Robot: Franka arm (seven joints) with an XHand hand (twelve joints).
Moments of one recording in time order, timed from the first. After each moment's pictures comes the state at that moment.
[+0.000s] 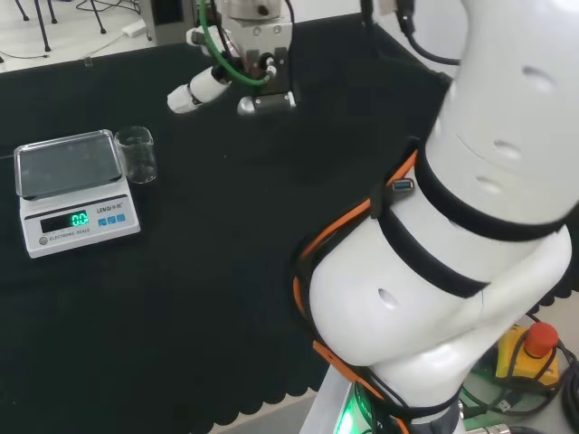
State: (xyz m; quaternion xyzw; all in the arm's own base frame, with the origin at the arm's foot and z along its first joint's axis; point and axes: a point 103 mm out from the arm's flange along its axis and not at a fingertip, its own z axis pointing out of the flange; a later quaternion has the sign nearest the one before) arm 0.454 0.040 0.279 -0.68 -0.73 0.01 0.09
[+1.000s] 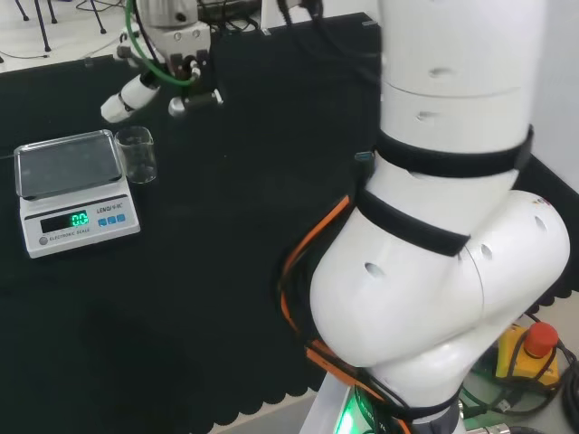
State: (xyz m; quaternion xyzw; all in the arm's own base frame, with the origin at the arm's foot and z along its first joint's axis) arm 0.548 0.129 0.233 -0.63 -0.77 0.04 0.11
